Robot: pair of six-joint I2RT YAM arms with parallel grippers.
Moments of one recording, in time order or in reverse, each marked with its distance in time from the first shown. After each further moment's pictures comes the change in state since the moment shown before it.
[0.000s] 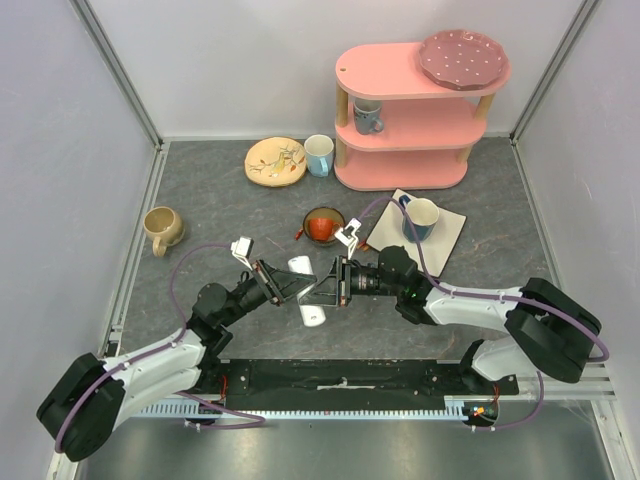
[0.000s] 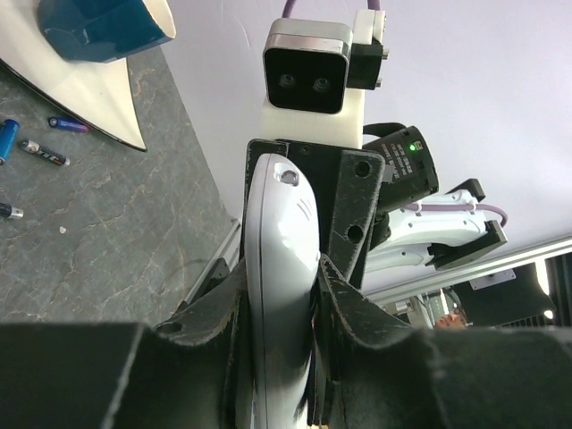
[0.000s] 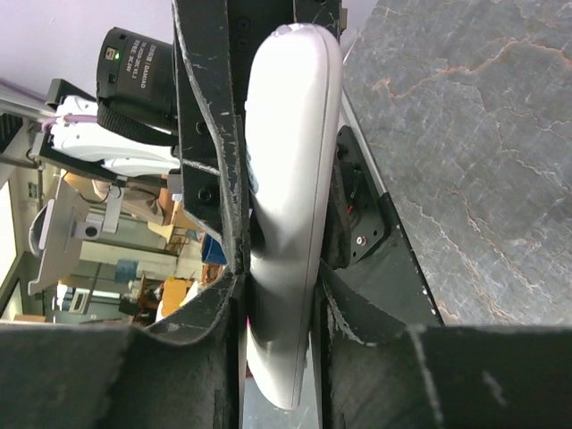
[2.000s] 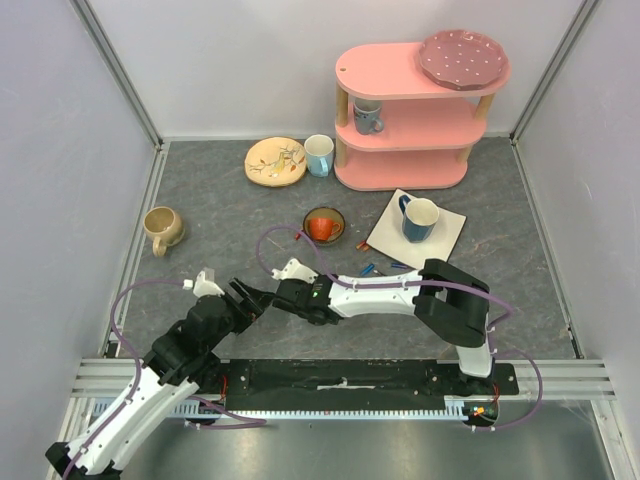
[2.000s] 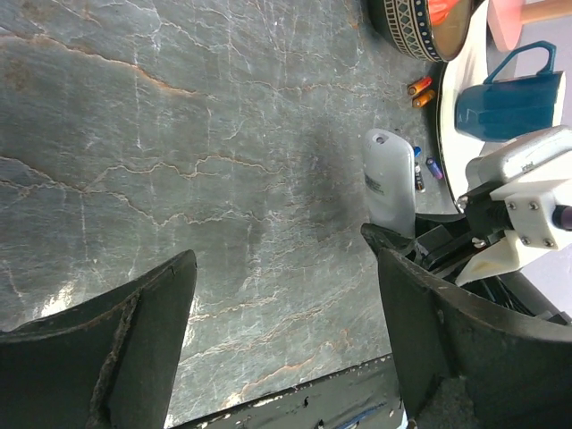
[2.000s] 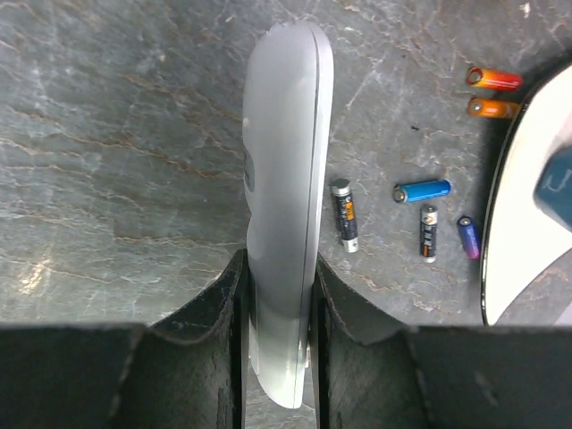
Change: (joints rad) left arm 0.025 -0.731 0.120 -1.562 -0.512 0.119; right arm 0.340 0.552 0.759 -1.495 1.249 -0.750
